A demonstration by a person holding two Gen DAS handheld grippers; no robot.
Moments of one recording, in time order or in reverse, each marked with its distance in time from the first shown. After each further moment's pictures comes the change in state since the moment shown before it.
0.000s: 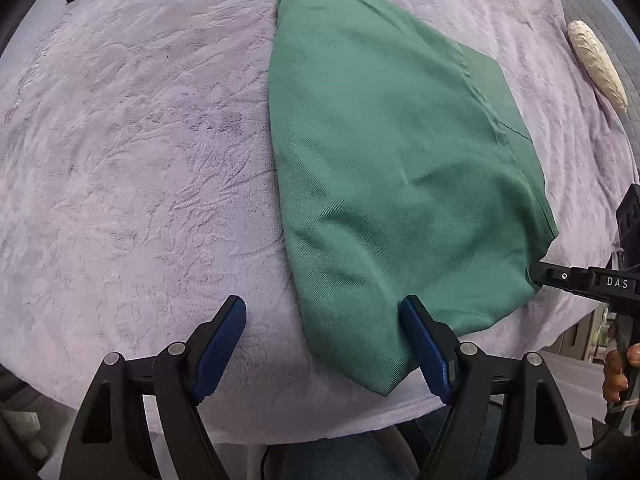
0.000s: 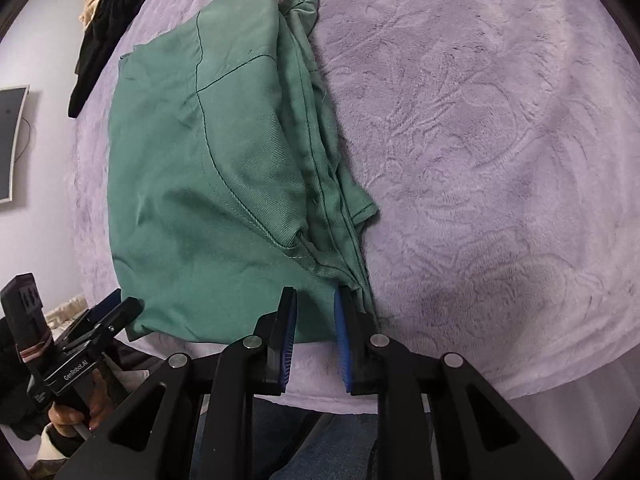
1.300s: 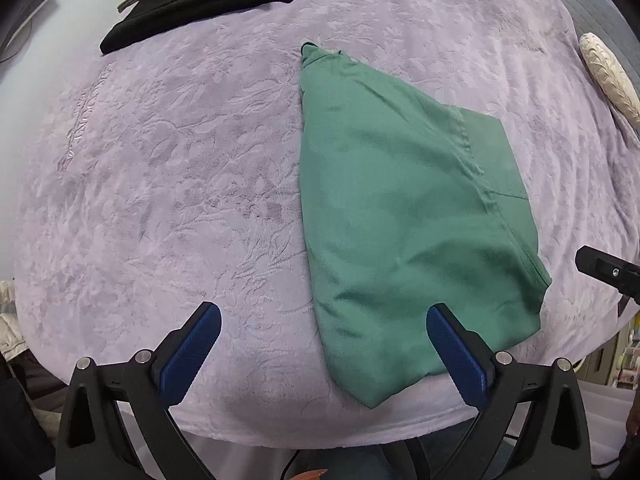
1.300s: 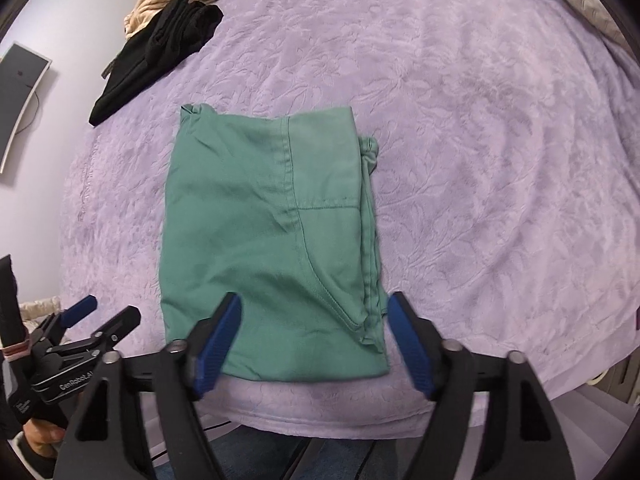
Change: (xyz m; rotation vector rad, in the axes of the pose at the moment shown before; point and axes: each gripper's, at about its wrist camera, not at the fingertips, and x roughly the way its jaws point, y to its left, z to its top) left arm -0.070 -0.014 0.036 -0.006 -0.118 0.154; right arm -0.102 0.086 0.010 -0.181 -0.274 -0.196
